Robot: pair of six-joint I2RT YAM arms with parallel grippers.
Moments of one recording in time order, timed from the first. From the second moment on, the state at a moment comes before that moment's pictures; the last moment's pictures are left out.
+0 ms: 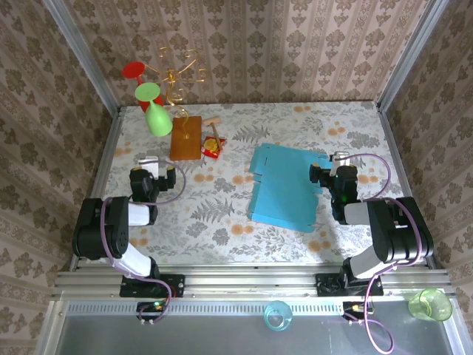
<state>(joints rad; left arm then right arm) -0.02 1.56 0.38 0.83 -0.02 0.09 0.03 1.52 0.38 0.77 0.12 0.05</state>
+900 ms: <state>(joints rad) -0.34 1.37 0.27 0.90 -0.39 0.23 0.10 1.15 0.59 0.30 0.24 0.13</state>
